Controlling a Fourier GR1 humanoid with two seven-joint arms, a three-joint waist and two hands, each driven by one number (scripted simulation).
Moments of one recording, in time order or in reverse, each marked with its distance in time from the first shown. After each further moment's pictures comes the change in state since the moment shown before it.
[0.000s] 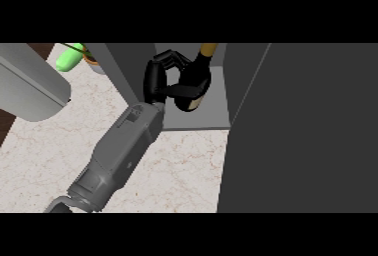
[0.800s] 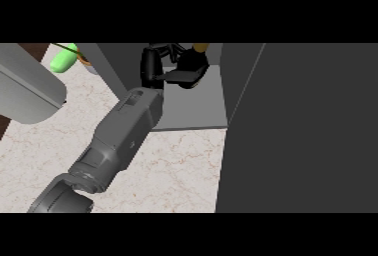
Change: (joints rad) left arm -0.191 0.006 0.140 0.286 0.013 -0.002 -0.144; right arm 0.009 0.013 0.010 0.011 -0.003 0.018 -0.021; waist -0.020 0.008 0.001
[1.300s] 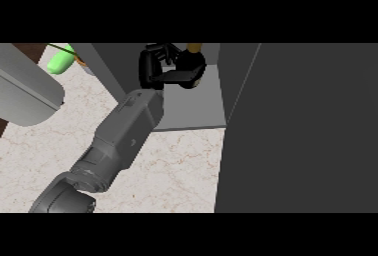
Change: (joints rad) left arm -0.019 -0.010 0.095 0.068 0.063 -0.061 -0.037; right arm 0.034 0.014 0.032 -0.002 0.001 0.014 -0.032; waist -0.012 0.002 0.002
